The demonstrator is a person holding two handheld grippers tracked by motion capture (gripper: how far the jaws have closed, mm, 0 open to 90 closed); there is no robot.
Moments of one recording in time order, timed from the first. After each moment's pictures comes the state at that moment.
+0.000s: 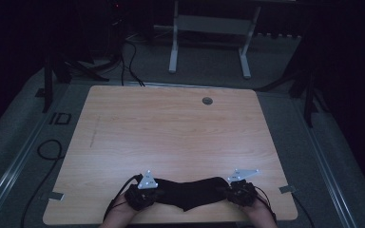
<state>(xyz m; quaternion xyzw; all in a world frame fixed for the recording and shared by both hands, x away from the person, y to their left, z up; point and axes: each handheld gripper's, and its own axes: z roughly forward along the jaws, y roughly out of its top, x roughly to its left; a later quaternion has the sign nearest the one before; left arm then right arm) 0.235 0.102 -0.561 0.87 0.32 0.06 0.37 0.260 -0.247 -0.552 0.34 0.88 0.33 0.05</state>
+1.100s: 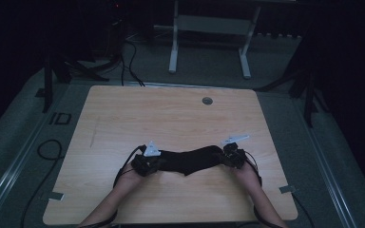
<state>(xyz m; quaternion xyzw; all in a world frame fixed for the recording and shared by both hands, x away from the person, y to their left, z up) 0.331 0.102 -0.563 0.86 0.34 0.11 0.38 0.375 -0.232 -0.552 0.39 0.86 0.33 0.09</state>
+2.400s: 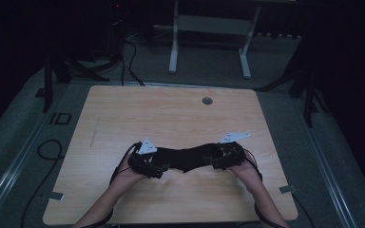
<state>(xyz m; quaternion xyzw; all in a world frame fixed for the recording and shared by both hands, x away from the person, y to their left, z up) 0.321 0.110 -0.545 0.83 0.34 0.14 0.41 0.366 -0.221 -0.526 0.32 0.86 0.39 0.11</state>
